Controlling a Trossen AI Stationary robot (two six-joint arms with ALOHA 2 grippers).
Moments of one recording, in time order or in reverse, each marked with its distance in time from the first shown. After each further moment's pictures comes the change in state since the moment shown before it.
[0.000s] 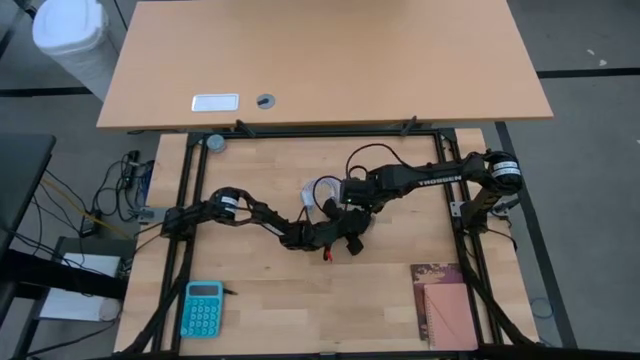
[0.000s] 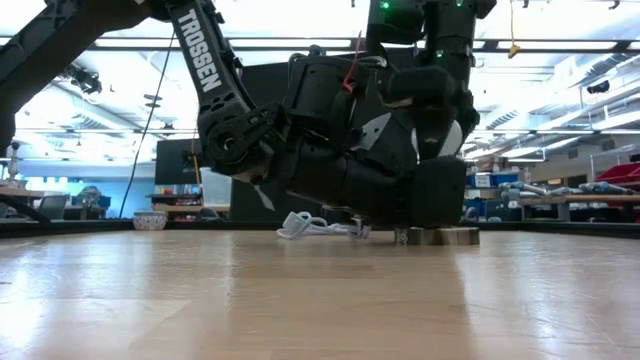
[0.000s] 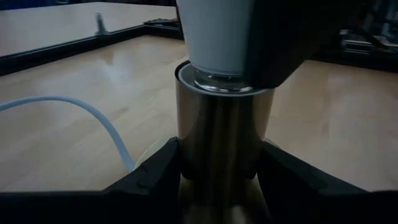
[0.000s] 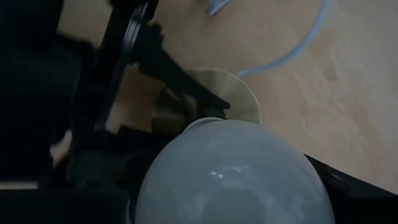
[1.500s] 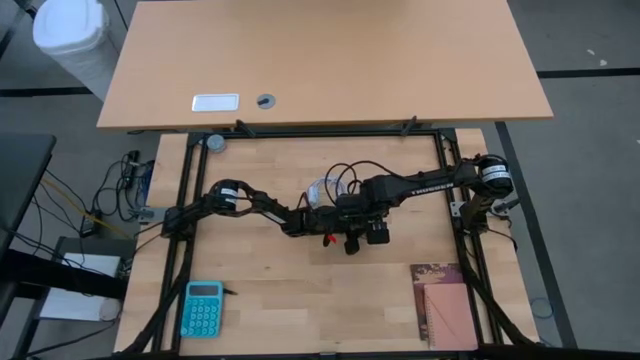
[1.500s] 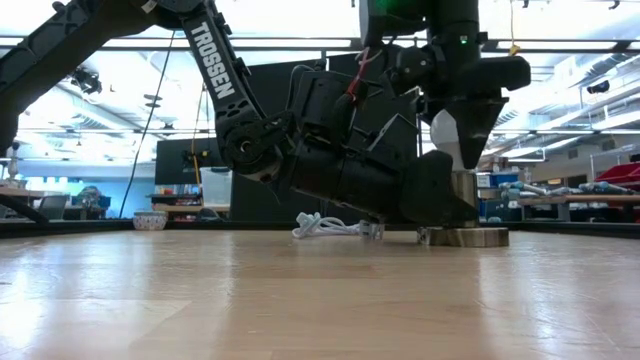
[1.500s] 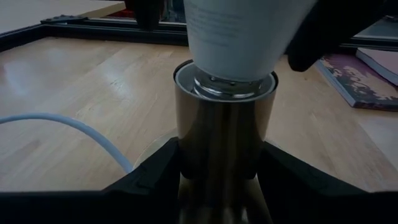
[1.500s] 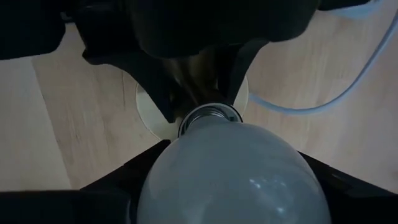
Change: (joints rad) left arm 0.082 -0.005 0.003 -0.035 0.477 0.080; right arm 0.075 0.075 0.121 -0.242 0.062 -0.573
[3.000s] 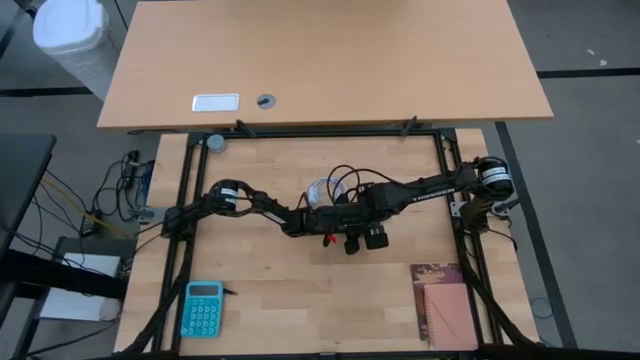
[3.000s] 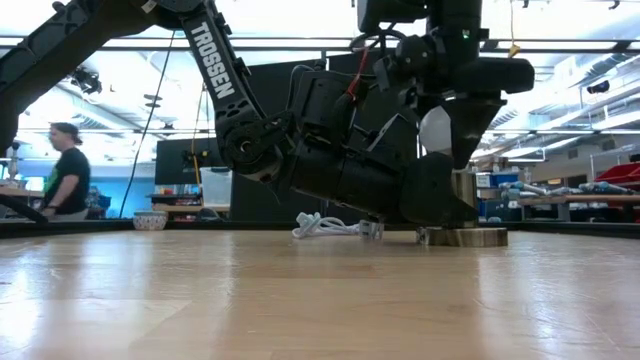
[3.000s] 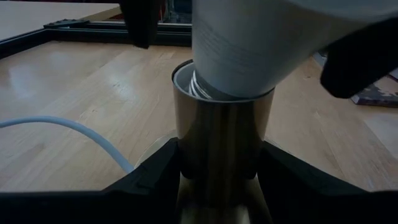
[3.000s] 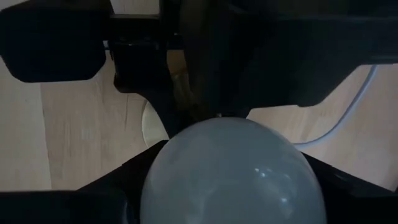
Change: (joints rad) left arm 0.000 0.000 0.000 0.001 -0.009 0.025; right arm 0.063 0.005 0.000 0.076 0.071 -0.081
